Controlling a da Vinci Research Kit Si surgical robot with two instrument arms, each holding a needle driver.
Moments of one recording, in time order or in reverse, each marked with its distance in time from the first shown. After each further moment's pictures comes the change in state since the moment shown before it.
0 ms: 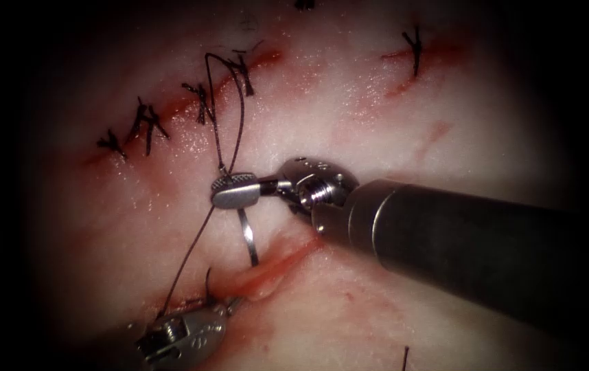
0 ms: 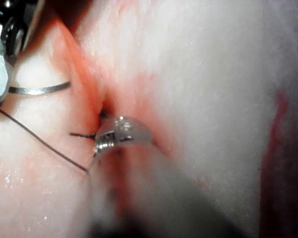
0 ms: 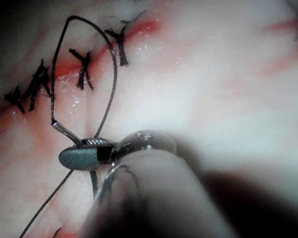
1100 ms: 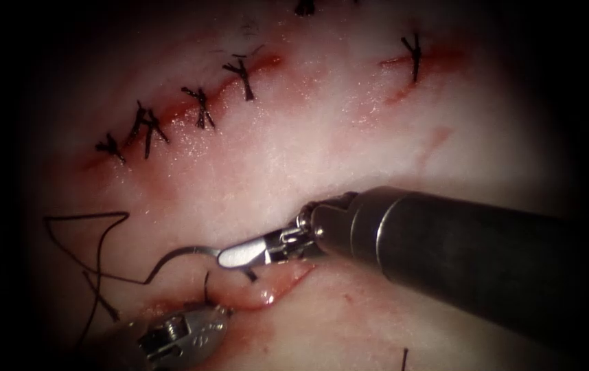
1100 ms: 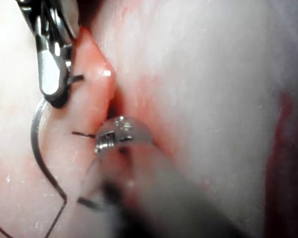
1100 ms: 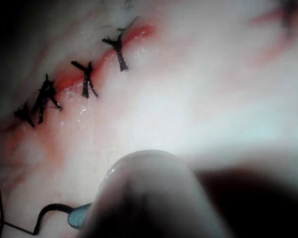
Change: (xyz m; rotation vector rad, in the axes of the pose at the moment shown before) right arm -0.006 -0.004 0.001 0.065 -0.031 0.541; left arm 0.000 0.000 0.000 0.002 0.002 0.000
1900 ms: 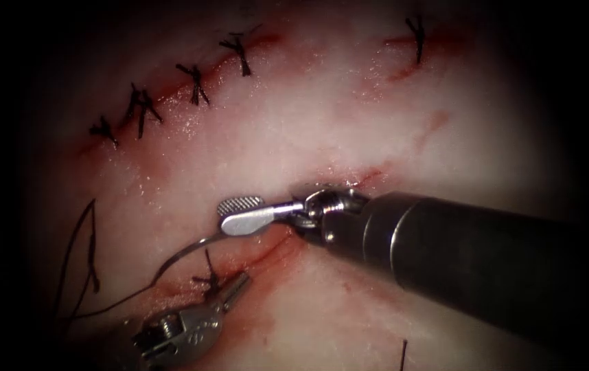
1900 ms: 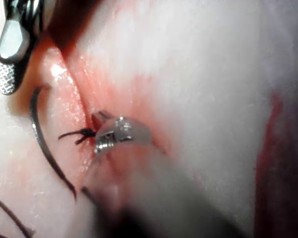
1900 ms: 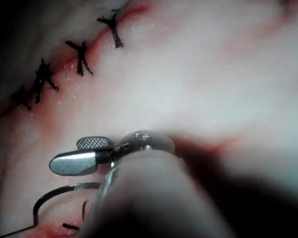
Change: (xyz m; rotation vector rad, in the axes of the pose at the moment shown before) right arm 0.008 -0.006 -0.002 -0.186 0.228 -0.903; left arm 0.000 0.000 -0.001 0.000 -0.001 0.001
